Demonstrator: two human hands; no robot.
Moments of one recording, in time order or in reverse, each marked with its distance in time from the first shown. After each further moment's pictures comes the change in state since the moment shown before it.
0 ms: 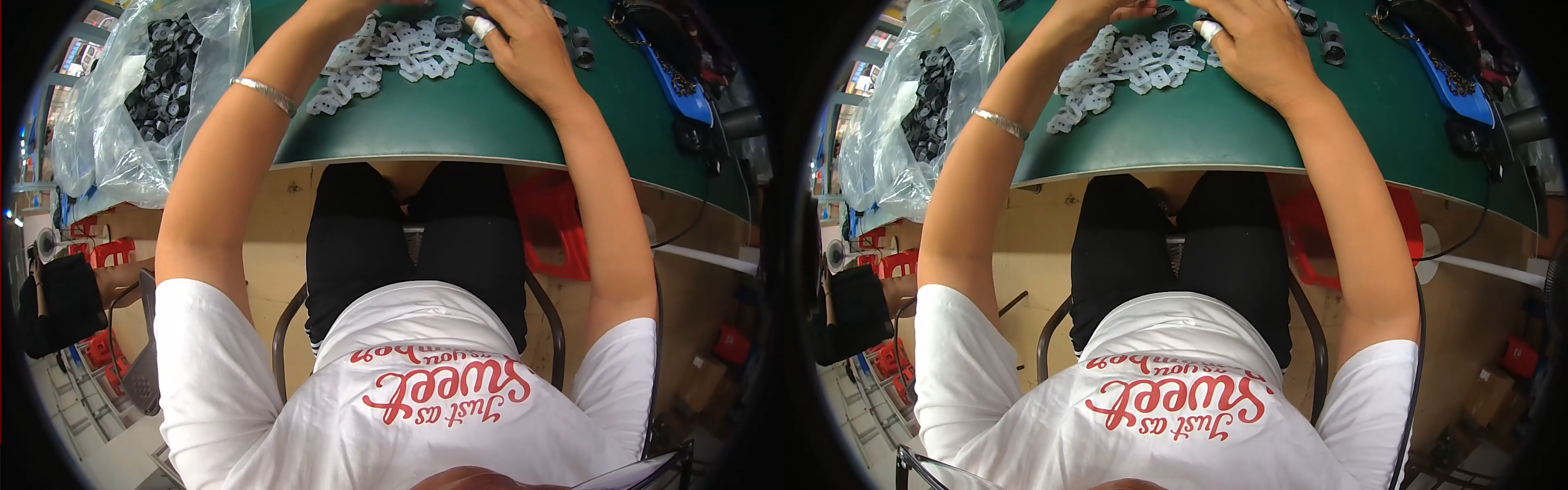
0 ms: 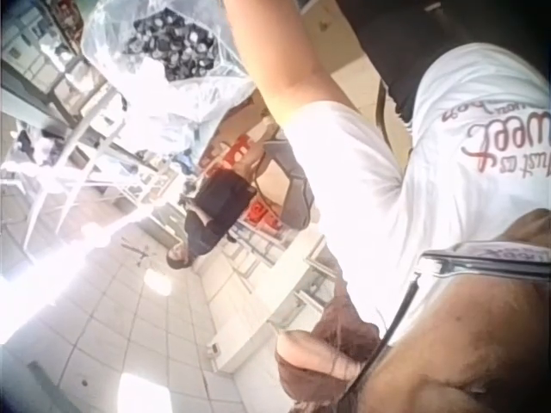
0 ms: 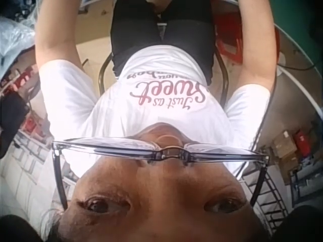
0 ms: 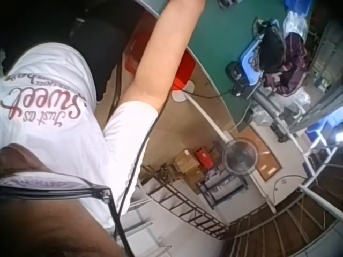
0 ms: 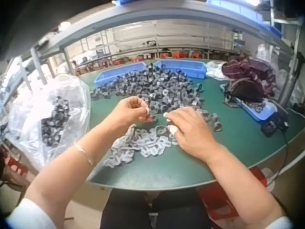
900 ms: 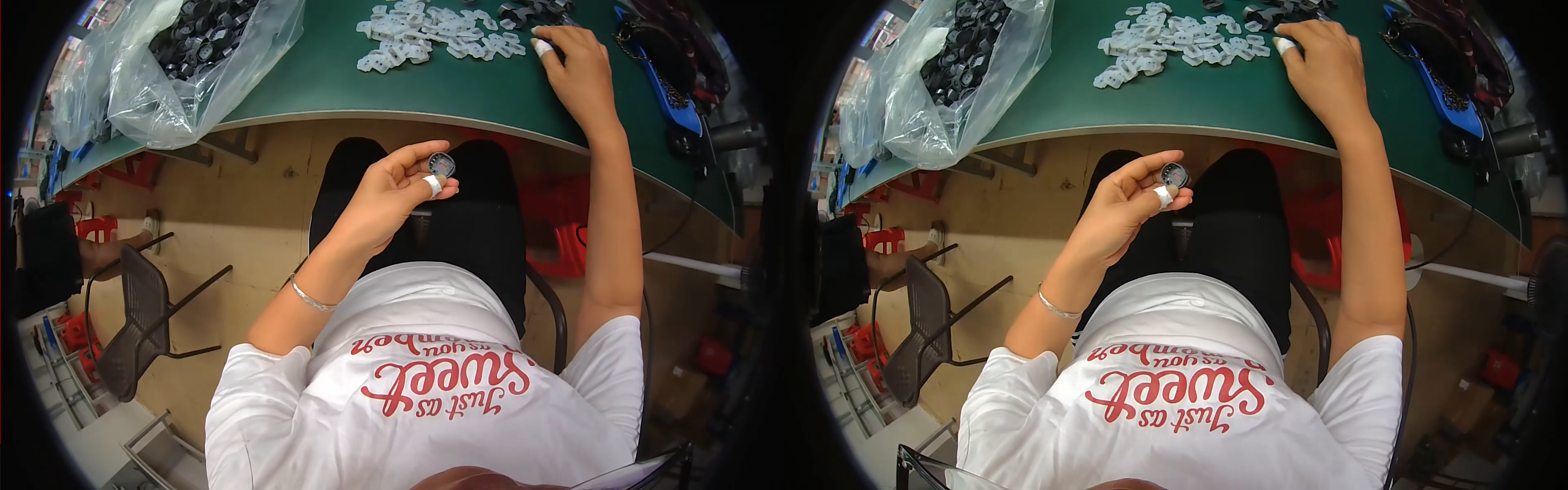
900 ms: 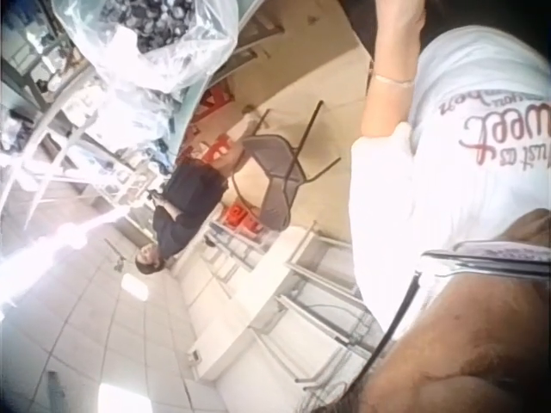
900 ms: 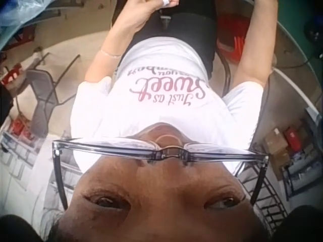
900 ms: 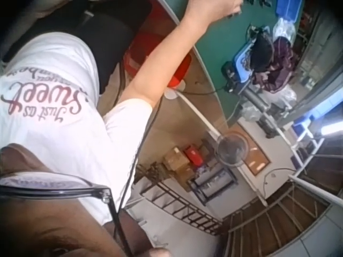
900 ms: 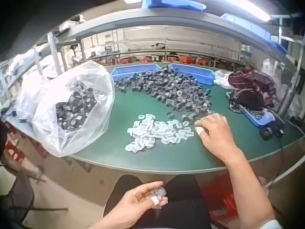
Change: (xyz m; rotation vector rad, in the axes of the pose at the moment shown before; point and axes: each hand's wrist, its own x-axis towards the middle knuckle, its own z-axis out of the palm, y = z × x) left_hand -0.262 -0.024 0.073 -0.516 0.114 -0.409; right_hand -0.032 -0.006 -0.016 -0.319 -0.071 0.091
